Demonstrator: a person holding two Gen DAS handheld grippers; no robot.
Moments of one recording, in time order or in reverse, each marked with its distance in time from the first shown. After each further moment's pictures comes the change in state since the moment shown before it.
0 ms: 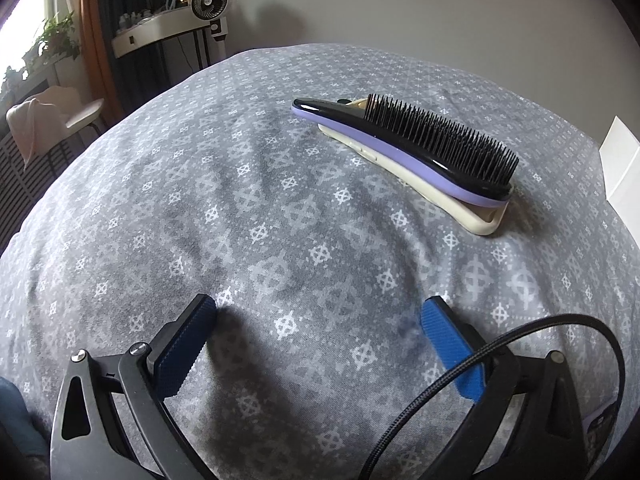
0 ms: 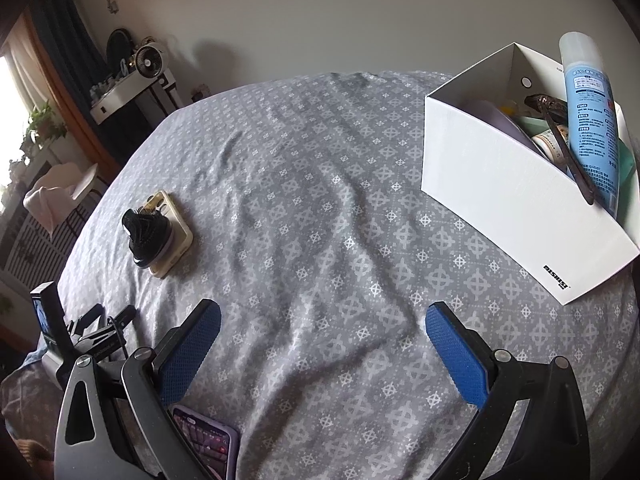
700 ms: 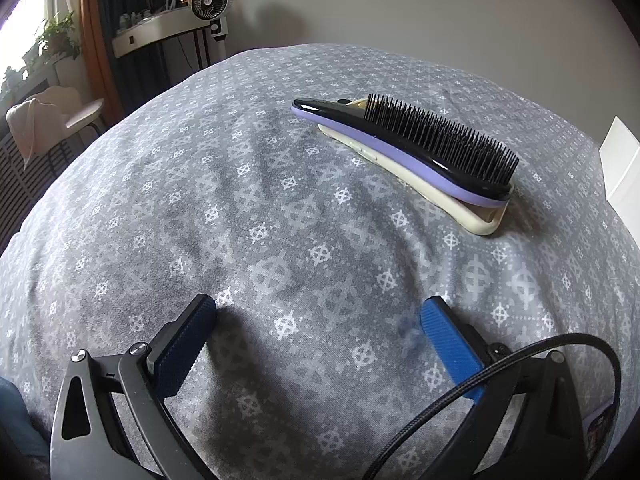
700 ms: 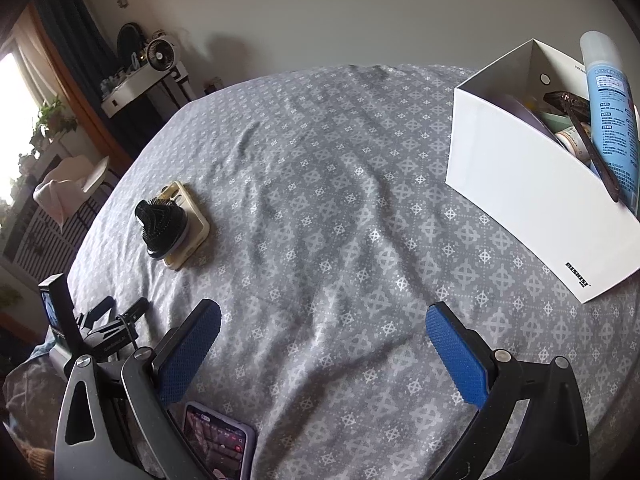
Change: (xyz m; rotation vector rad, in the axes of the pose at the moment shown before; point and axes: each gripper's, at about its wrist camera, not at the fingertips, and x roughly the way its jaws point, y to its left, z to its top) left arm 0.001 0.000 0.000 0.000 0.000 0.001; right arm 0.008 0.013 -0.001 -0.012 0.018 0.048
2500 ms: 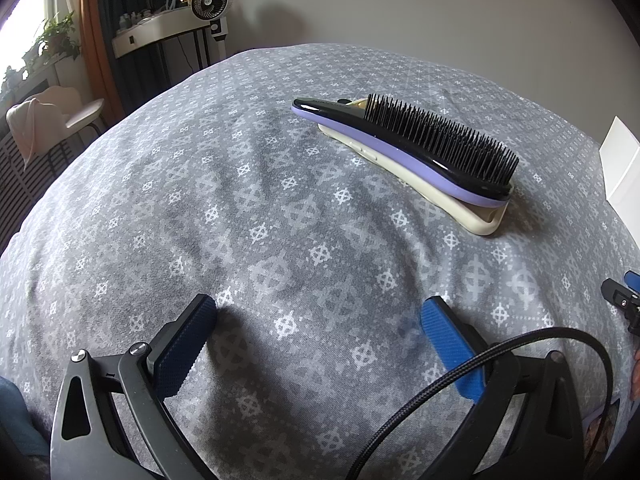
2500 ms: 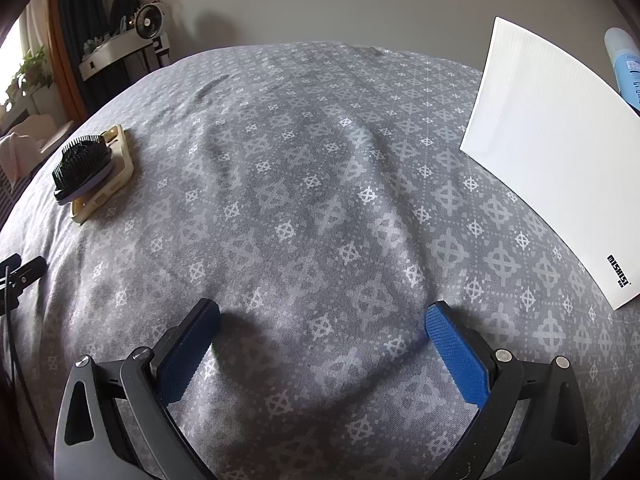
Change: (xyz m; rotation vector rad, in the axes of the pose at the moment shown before) left arm 0.000 0.000 0.000 -0.029 -0.001 0.028; right arm 0.092 0.001 -0.036 -0.127 -0.045 -0.191
